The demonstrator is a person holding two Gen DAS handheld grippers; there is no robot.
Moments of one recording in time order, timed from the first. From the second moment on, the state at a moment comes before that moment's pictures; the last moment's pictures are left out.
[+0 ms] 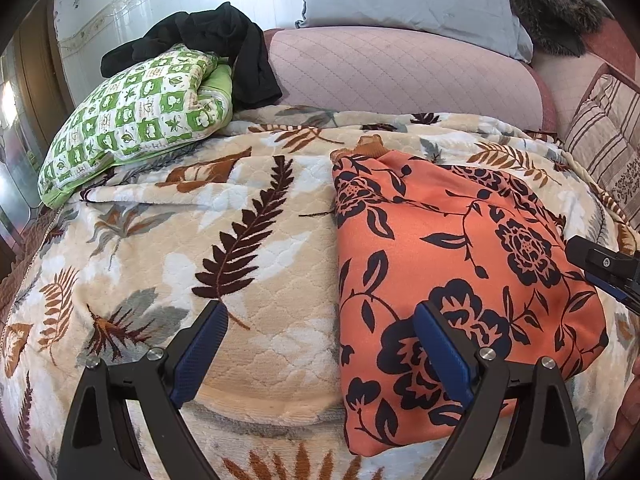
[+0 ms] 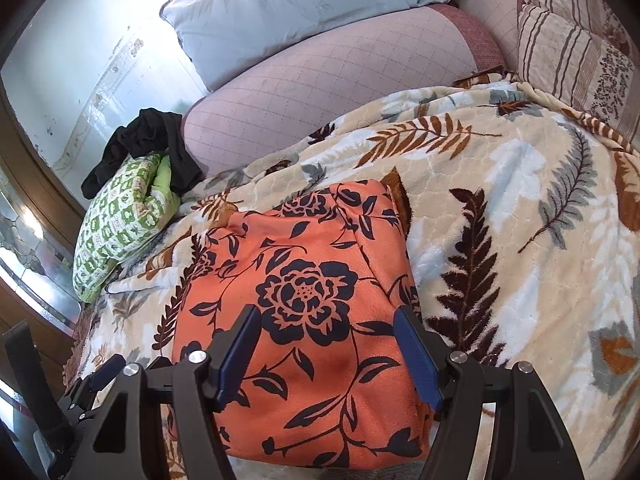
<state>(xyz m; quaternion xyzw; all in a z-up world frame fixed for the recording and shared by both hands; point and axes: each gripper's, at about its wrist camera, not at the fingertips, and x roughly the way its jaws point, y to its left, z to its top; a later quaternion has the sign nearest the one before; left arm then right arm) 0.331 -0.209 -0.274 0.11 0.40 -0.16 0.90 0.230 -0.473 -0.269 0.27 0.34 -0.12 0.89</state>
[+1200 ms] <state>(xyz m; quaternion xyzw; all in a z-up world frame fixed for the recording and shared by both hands) 0.328 -0.220 -0.281 0.12 0.40 -0.16 0.89 0.234 -0.466 -0.267 0.23 0.35 -0.14 0.90</state>
